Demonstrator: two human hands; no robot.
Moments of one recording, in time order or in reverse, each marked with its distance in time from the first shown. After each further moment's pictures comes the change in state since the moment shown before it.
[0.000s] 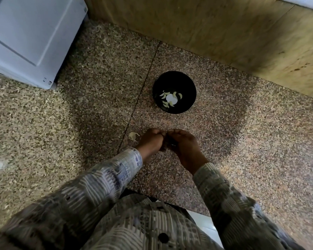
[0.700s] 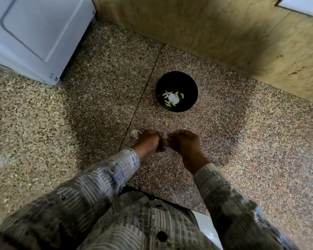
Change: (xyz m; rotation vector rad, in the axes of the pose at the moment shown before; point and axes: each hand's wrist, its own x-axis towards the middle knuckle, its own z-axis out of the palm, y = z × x) left_hand -0.013 -0.010 -0.010 -0.285 -0.042 -0.077; right_hand -0.011 0.002 0.004 -0.110 0.133 -0.043
